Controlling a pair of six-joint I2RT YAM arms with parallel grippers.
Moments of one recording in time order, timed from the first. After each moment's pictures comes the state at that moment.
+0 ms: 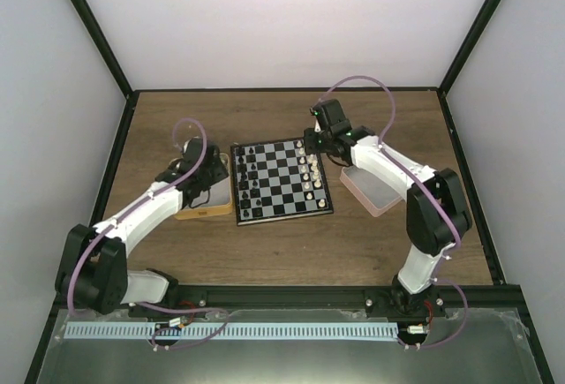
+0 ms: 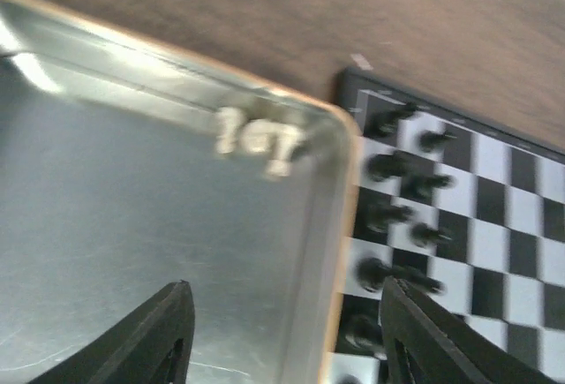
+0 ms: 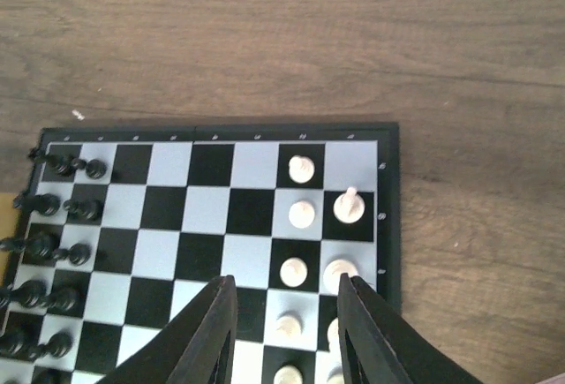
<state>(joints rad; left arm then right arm) -0.41 1.32 0.84 -0.34 -0.20 -0.76 0.51 1.76 1.36 -0.41 0.06 0.33</state>
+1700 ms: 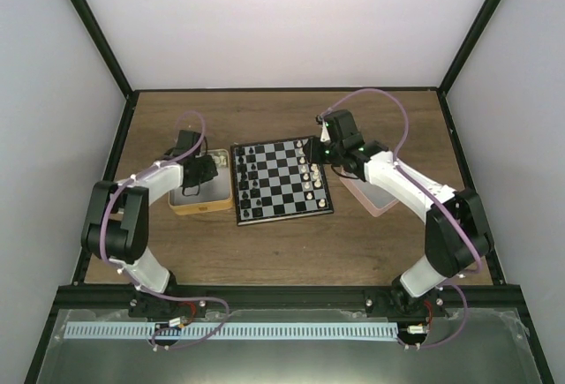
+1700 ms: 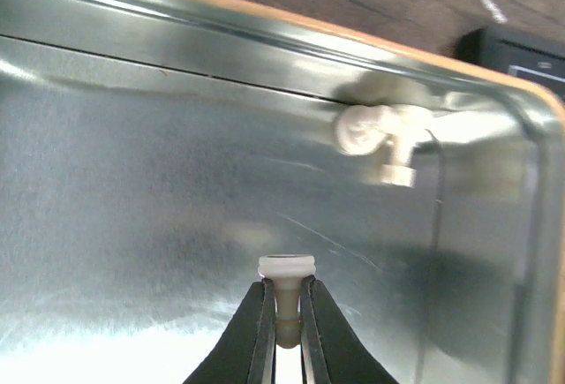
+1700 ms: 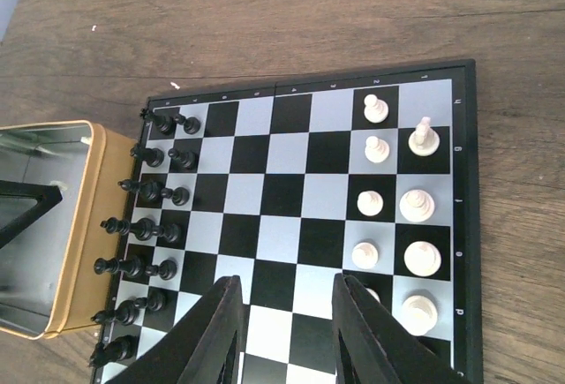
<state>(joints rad) -0.18 1.67 0.92 -0.29 0.00 -0.52 0.52 1.56 1.15 -0.33 -0.12 0.44</state>
